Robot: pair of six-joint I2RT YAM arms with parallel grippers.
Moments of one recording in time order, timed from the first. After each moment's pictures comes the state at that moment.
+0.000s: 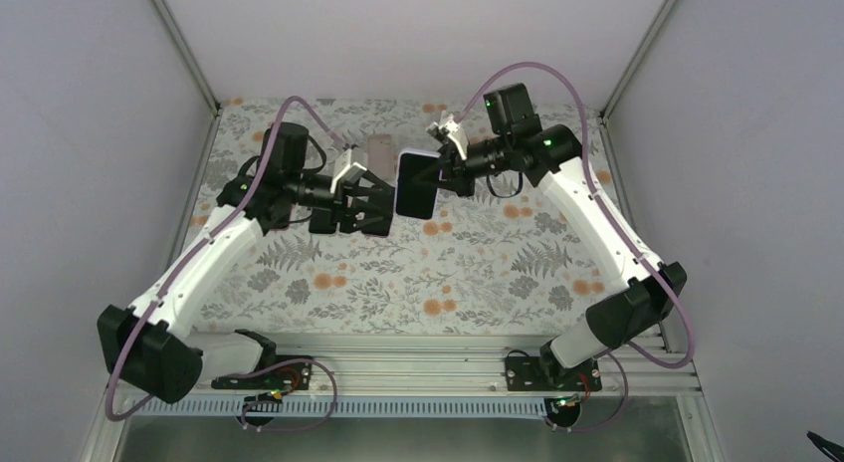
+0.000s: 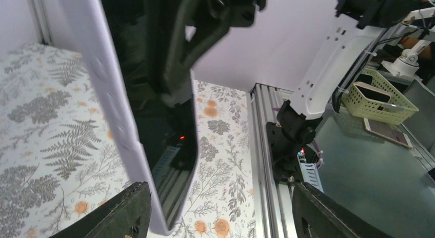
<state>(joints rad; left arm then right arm) -0.39 1.26 1.17 -0.50 1.12 0.28 0.50 1.53 1.66 -0.95 -0.86 -0.39</state>
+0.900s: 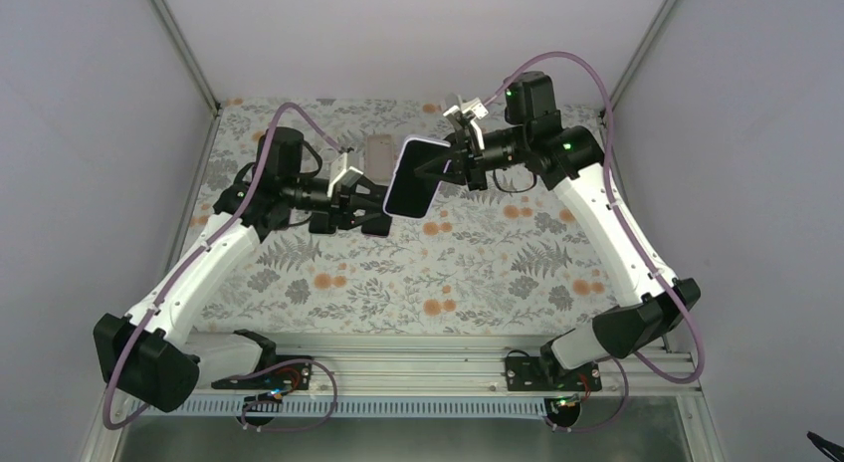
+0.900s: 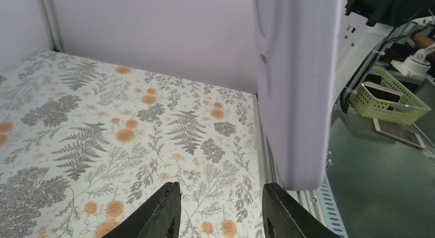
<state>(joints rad) -0.38 1.19 1.11 -0.46 1.11 0.28 0.47 1.49 1.73 -0.82 -1.20 -0.24</state>
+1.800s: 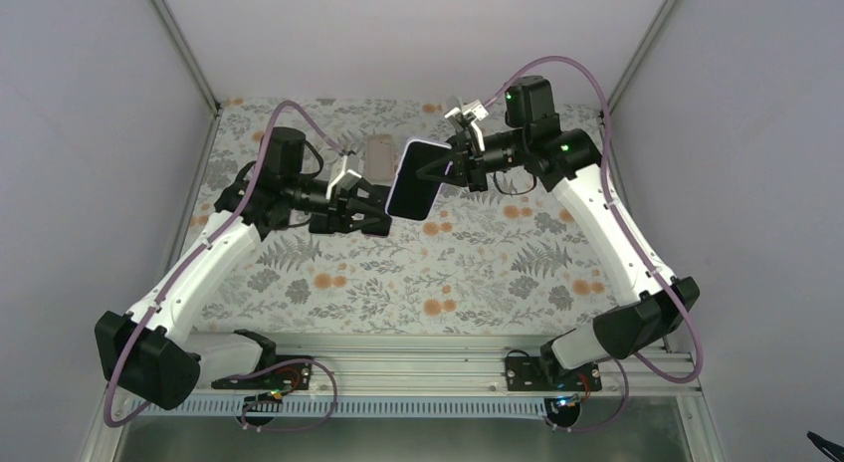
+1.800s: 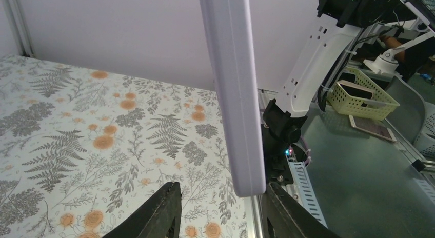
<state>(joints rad) -0.38 1.21 1.12 -0.50 1.19 0.32 0.45 1.48 1.68 -0.79 -1.22 -0.22</state>
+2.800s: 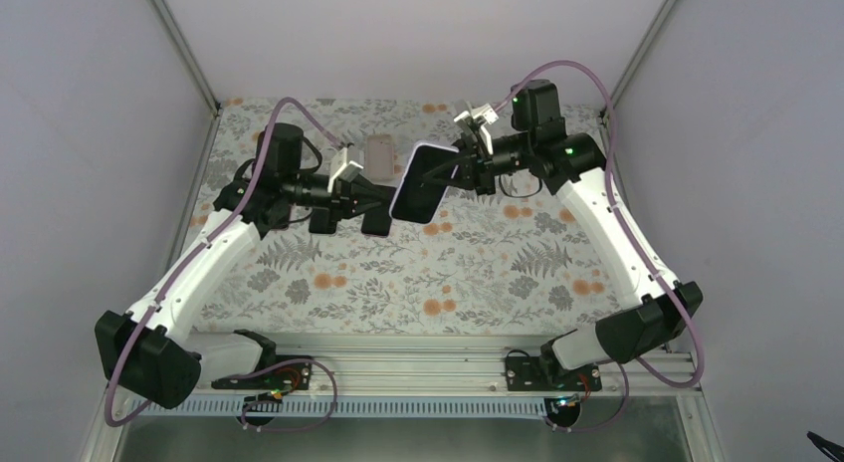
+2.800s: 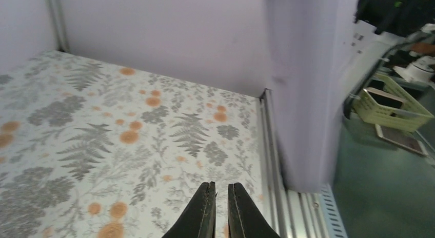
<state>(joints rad) -0.38 1.21 1.14 -0.47 1.11 0.26 0.42 1.46 1.63 -0.77 -1.28 -0.25</state>
